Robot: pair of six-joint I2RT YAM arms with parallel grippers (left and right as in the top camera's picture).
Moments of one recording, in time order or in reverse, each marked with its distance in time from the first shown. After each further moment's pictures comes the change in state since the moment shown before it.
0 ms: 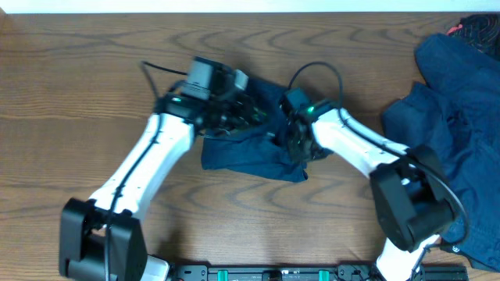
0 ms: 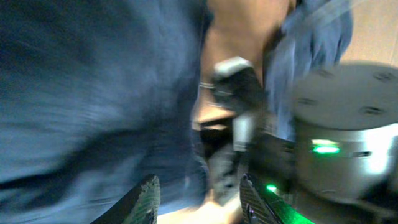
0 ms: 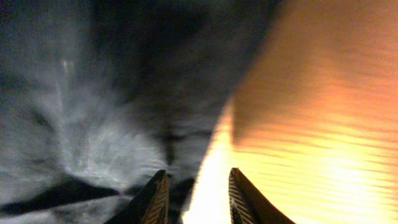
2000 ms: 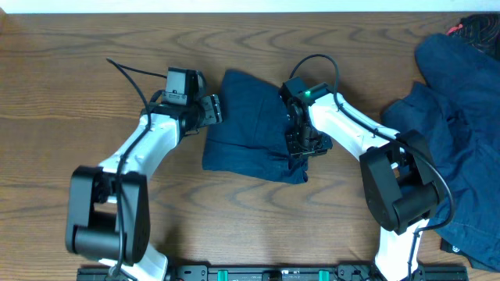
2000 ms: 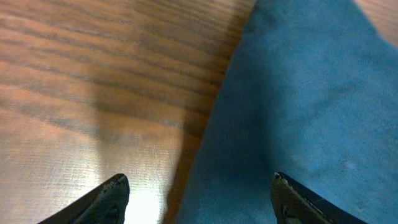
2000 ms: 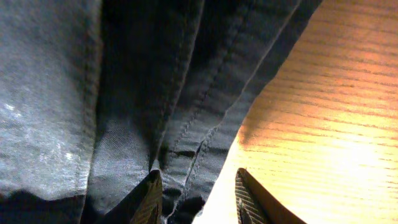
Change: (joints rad) left arm 0.143 0.145 -0.160 0.288 -0.499 0.187; right arm -0.023 0.127 0.152 -0.163 -0.083 -0.009
